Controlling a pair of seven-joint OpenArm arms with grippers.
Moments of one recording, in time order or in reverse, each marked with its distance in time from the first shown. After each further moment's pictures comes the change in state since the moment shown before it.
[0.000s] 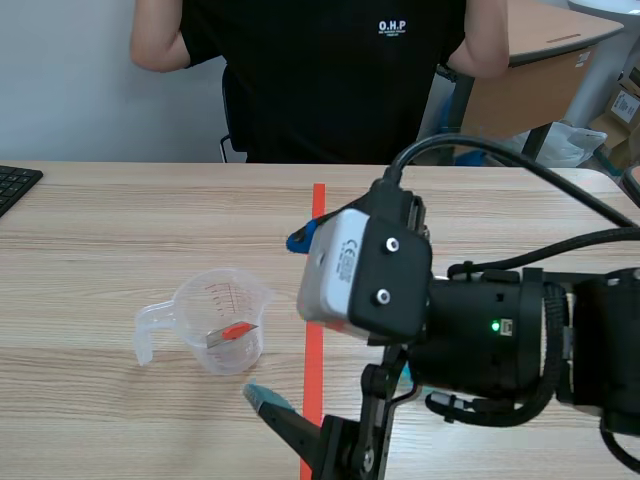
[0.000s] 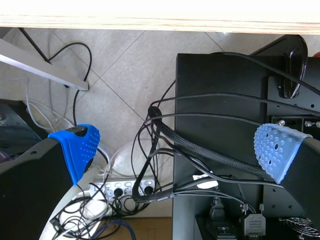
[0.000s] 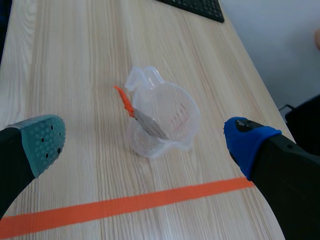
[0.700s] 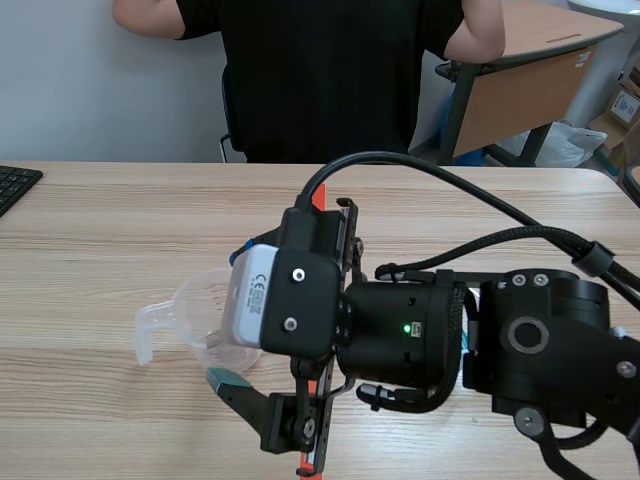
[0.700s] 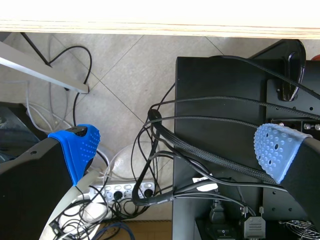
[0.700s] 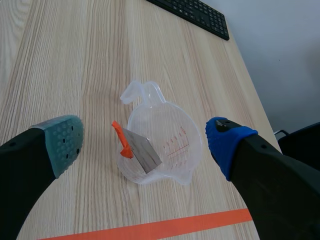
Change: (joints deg) left arm 0.0 0.0 0.0 0.0 0.0 0.0 -0.8; right arm 6.7 -7.7 -5.9 -7.7 -9.2 -1.7 2.4
